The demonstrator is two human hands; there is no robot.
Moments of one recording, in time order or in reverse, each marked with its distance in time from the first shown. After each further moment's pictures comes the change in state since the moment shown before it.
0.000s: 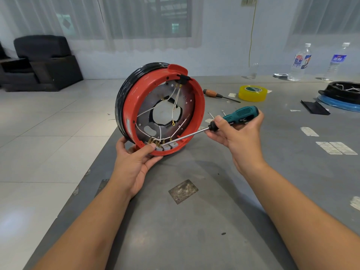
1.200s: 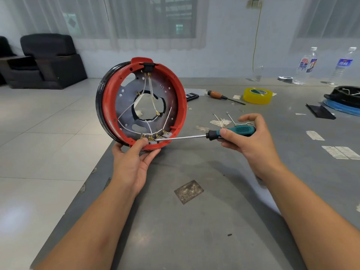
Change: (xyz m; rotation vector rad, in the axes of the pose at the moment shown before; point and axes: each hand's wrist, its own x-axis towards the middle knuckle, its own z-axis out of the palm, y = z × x) left_hand 0.001 0.009 -0.002 -0.167 0.147 0.037; right_hand -0.008 -0.014 -0.020 -0.250 -0.094 0.098
